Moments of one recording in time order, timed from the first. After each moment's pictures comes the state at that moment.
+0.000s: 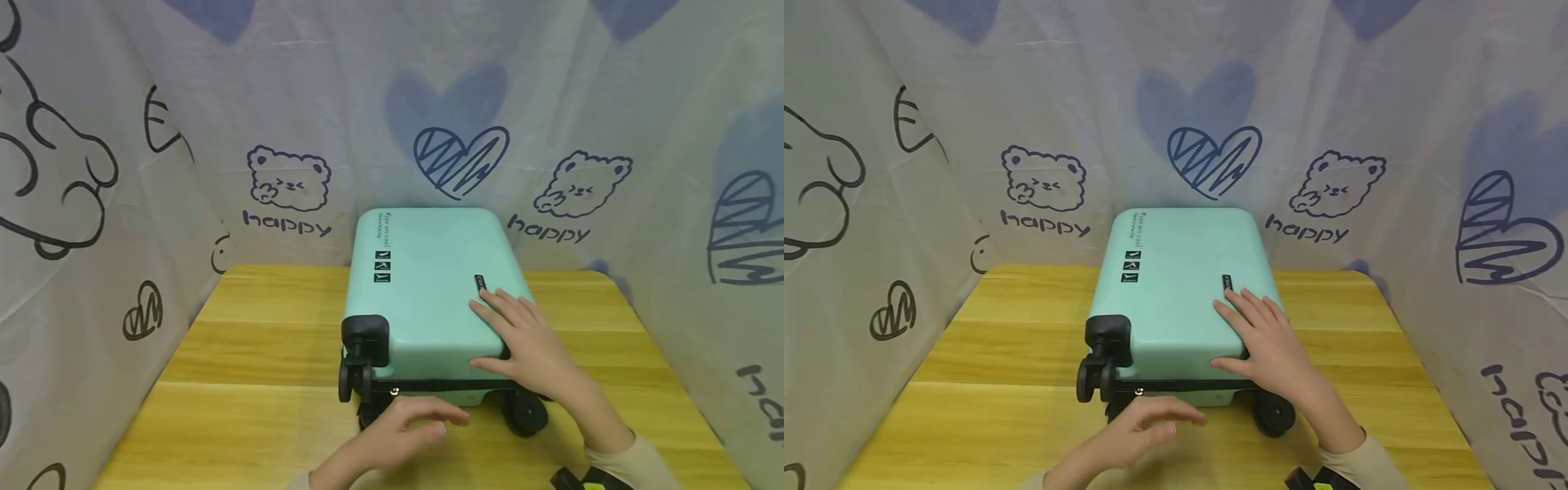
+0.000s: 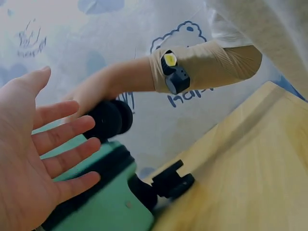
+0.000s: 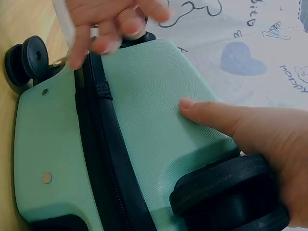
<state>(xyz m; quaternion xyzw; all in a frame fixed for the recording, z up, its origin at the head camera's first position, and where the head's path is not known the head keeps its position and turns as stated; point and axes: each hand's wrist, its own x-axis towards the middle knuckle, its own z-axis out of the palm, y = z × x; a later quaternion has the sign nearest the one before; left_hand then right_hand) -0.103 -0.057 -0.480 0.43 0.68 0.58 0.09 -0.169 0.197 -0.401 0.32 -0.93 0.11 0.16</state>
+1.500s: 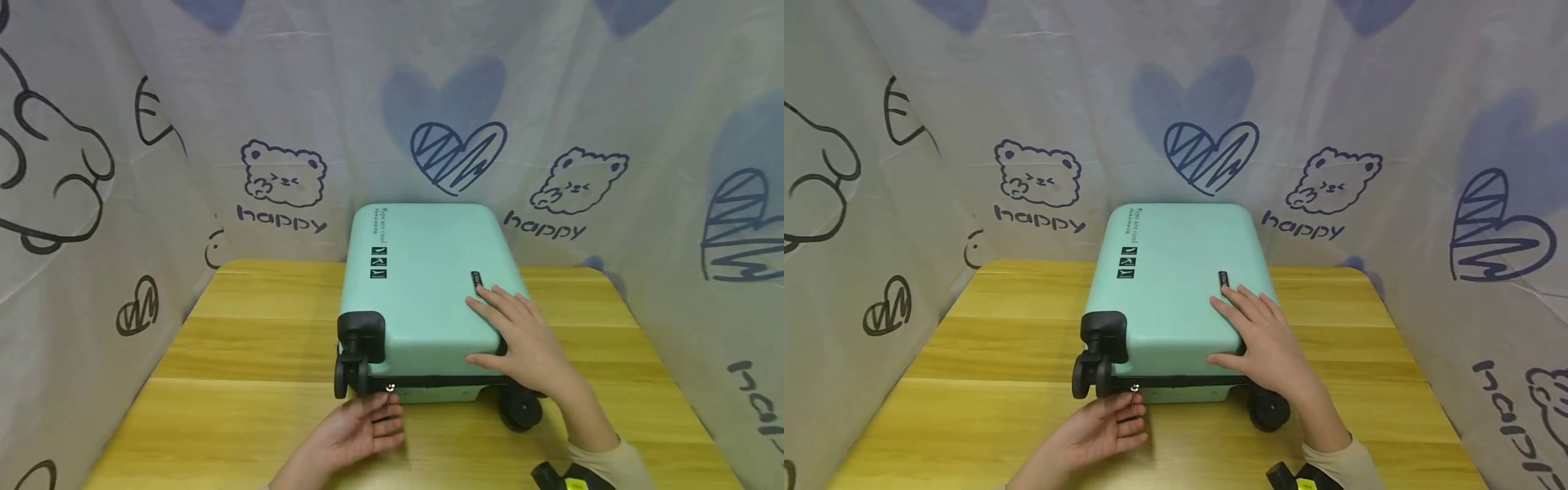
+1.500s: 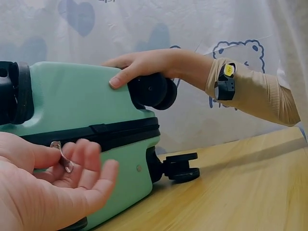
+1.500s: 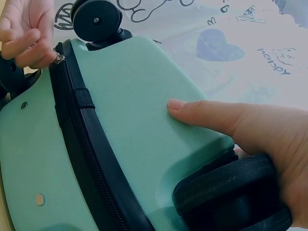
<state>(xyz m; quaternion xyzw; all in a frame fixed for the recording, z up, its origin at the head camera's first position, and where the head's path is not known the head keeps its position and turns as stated) -0.105 -0.111 -0.517 0.00 0.35 0.85 0.38 -0.169 0.197 -0.402 0.30 -0.94 0.13 0.14</state>
